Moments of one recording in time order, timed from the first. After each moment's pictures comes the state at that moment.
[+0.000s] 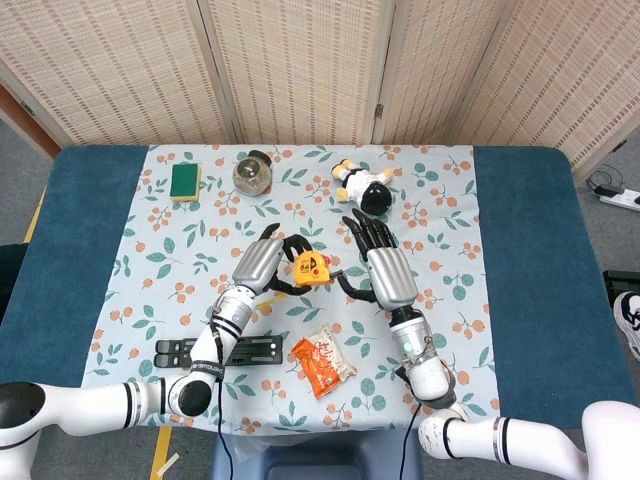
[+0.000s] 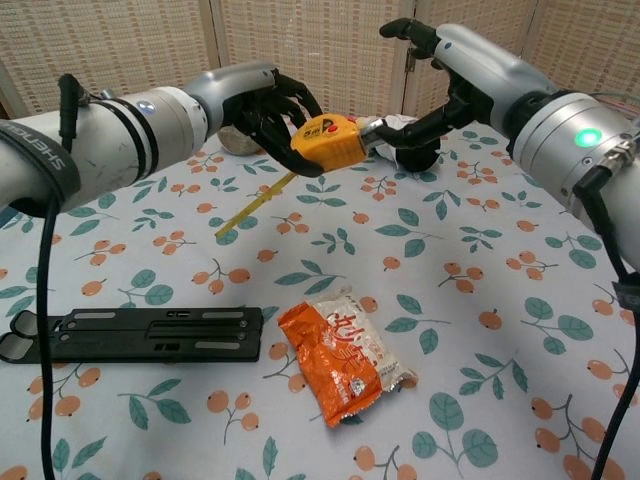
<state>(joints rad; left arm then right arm) -0.98 -1.66 -0.37 -1.51 0.79 0.98 0.18 0.66 -1.72 0.36 -1.61 -1.15 1.23 -0.28</state>
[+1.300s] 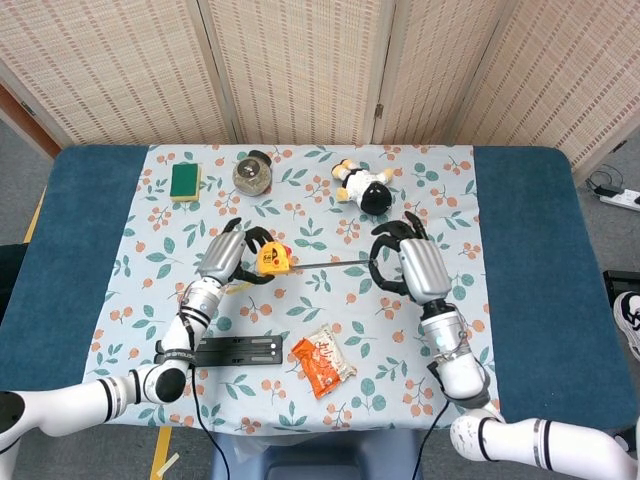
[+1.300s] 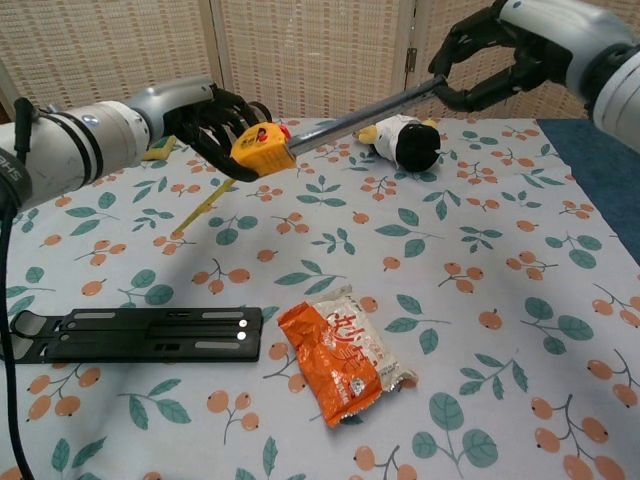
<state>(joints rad) -0.89 -1.60 -0.33 -1.36 0.86 0.91 0.06 0.60 -1.50 0.36 -1.79 -1.08 1.23 -0.25</state>
